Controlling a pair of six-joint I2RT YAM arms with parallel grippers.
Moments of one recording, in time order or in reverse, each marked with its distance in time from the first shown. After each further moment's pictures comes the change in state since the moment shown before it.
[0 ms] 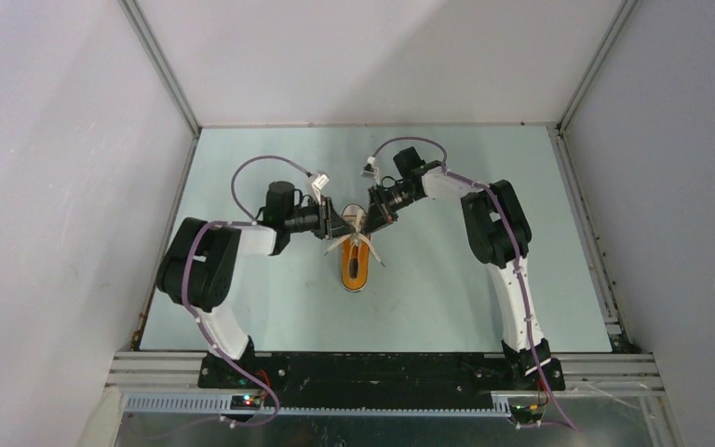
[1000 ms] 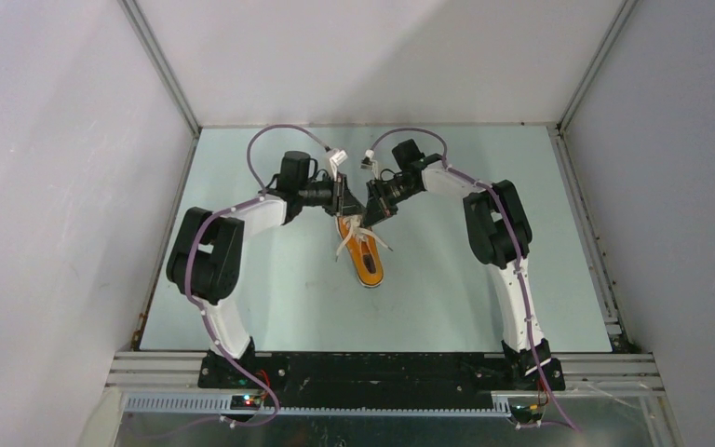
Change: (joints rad) left arm -0.044 0.060 0.347 -0.400 0.000 0.150; right arm -0.002 -0.010 0.067 -0.054 0.080 -0.026
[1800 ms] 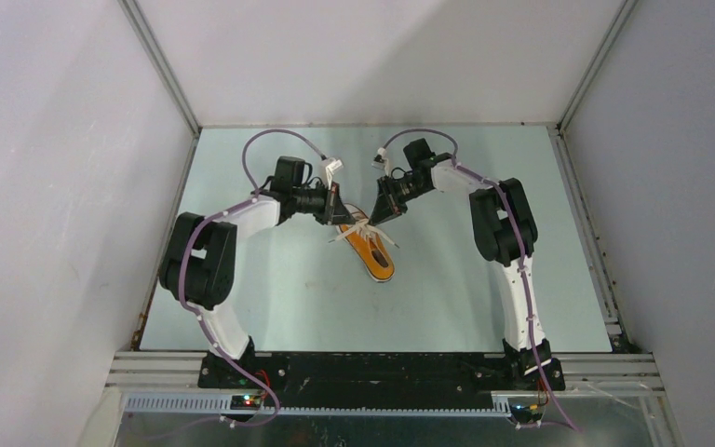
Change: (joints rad) left arm 0.025 -0.050 -0.019 -0.216 0.014 0.144; right arm -0.058 0.000 -0.025 0.000 0.010 0.070
